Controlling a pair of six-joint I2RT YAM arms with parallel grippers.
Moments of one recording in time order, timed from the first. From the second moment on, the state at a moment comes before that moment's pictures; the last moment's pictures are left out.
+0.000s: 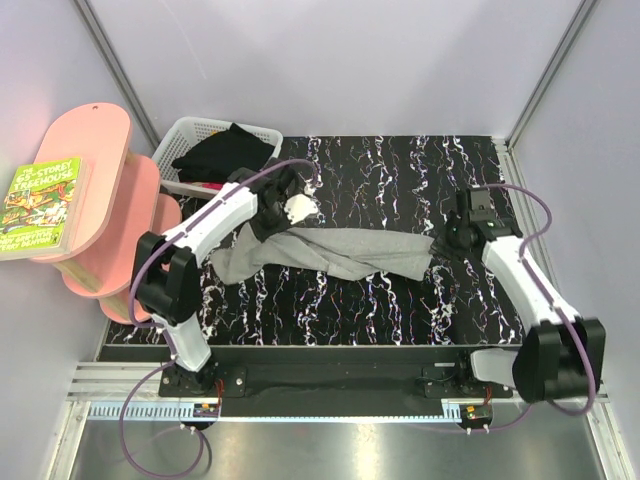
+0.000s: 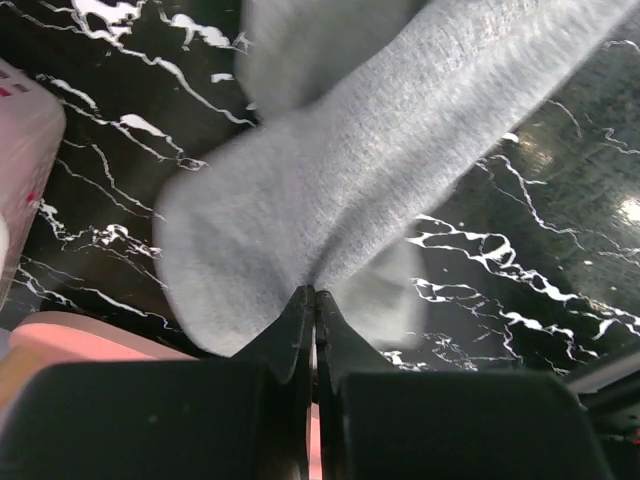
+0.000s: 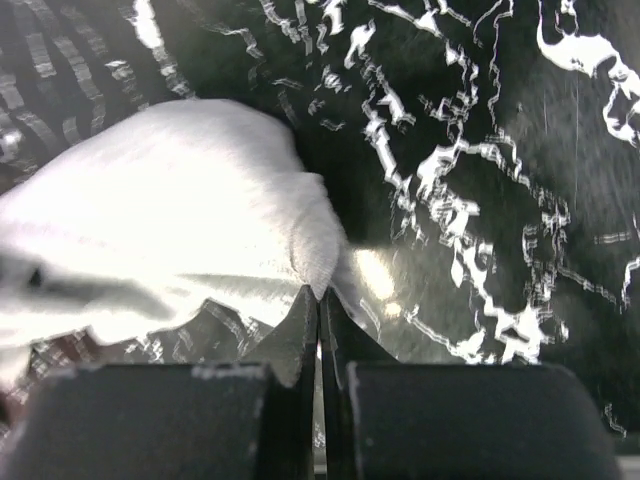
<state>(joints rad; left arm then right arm) -0.47 1.77 1.51 -1.07 -0.04 0.65 0.11 1.31 0.96 -0.68 -0.02 0.66</state>
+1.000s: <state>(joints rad) -0.68 1.35 0.98 -1.15 0.04 0.56 0.10 1.84 1.31 -0.60 0.07 0.84</state>
